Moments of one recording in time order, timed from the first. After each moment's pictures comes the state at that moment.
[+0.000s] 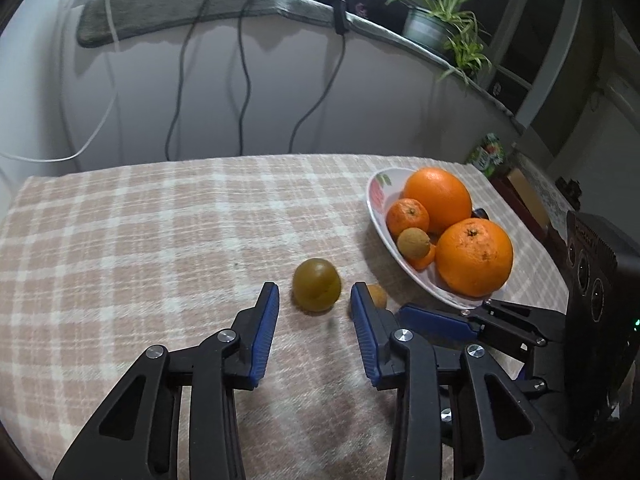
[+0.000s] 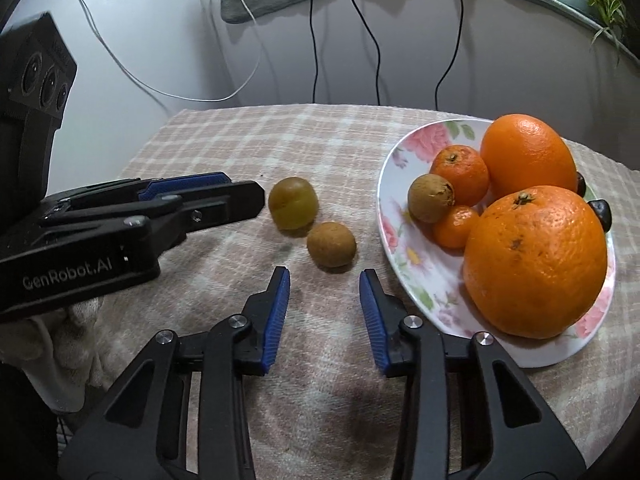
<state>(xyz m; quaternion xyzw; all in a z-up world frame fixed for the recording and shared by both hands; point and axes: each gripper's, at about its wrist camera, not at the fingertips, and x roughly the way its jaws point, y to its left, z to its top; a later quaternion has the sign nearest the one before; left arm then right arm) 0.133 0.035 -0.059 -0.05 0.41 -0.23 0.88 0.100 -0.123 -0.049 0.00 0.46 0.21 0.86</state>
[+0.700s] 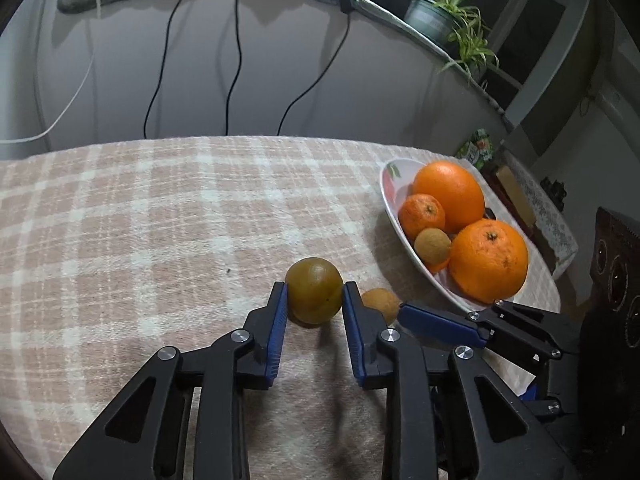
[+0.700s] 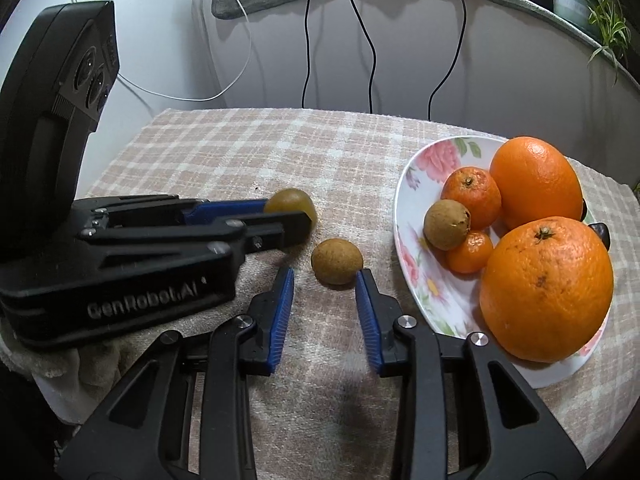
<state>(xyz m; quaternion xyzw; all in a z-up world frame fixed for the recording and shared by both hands) 0.161 0.046 -0.083 -0.08 0.44 -0.27 0.85 0.116 -0.095 -0.049 -0.03 0.45 0.18 0.87</state>
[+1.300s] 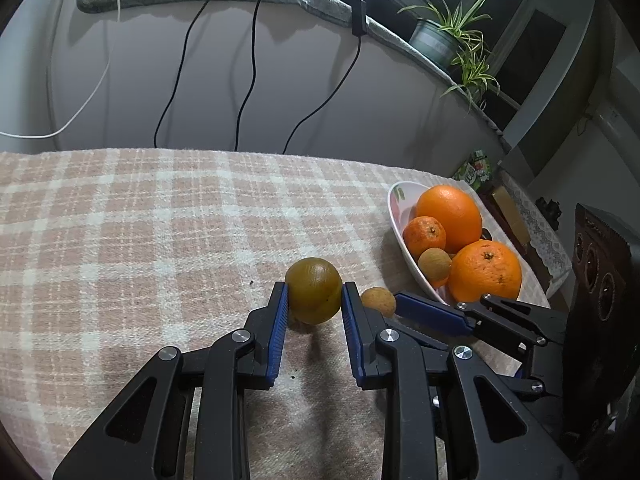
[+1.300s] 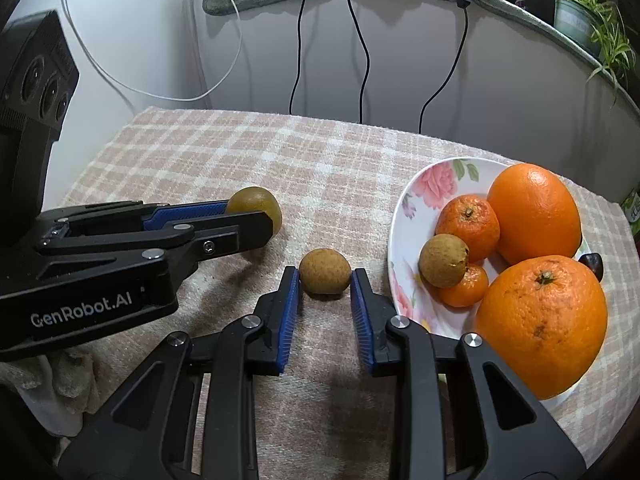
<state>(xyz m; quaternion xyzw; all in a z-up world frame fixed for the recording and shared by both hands) 0.160 0.064 -0.079 -0.11 0.41 -0.27 0.87 0.129 -0.088 -0.047 -0.05 0.45 0.16 0.88</state>
